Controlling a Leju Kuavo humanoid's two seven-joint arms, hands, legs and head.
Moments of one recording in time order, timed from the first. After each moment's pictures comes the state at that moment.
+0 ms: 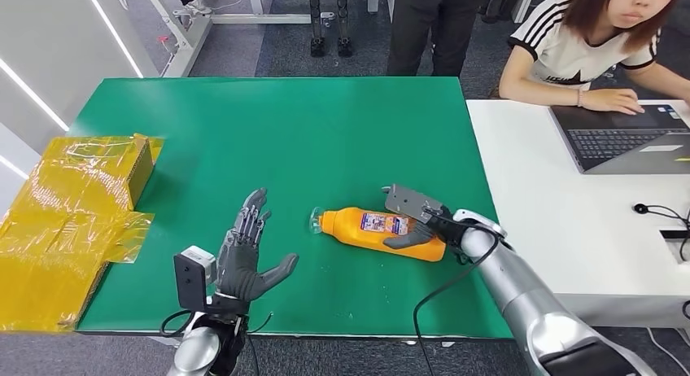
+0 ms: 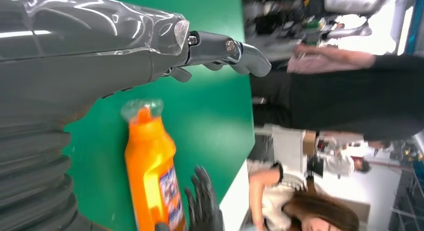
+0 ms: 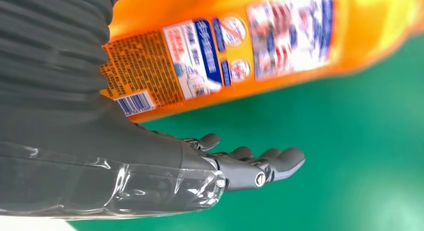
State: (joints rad) left arm -0.07 -0.13 -0.40 -1.41 0.01 0.13 -0.57; right arm -0.71 -0.09 0.51 -0.72 0.36 0.48 -0.14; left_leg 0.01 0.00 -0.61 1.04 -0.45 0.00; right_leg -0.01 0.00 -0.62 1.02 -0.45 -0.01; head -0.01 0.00
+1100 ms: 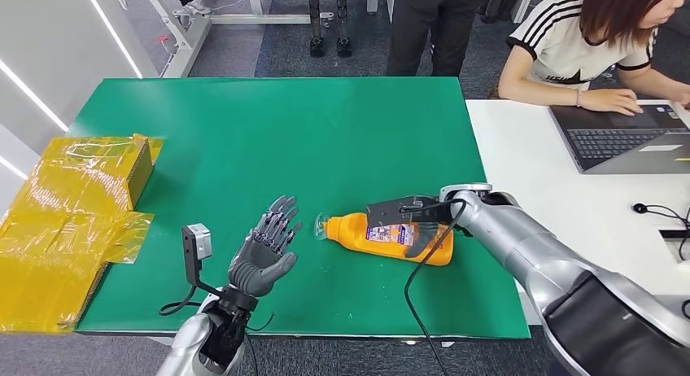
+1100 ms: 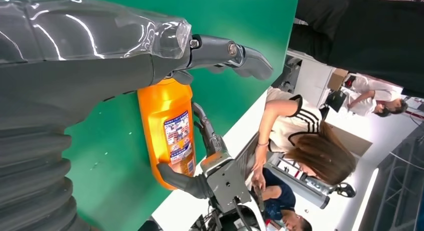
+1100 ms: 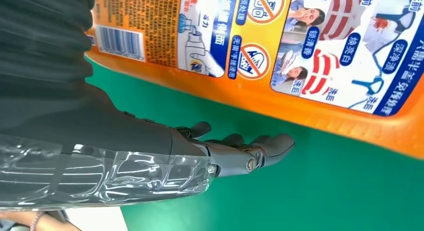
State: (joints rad) left arm -0.15 -0.12 -0.37 -1.27 0.39 -0.19 -0.41; right arm -1.01 -0.11 1.08 -0.53 0.30 0.62 -0.05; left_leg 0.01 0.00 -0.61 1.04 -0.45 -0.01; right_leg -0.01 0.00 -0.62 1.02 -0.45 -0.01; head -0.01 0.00
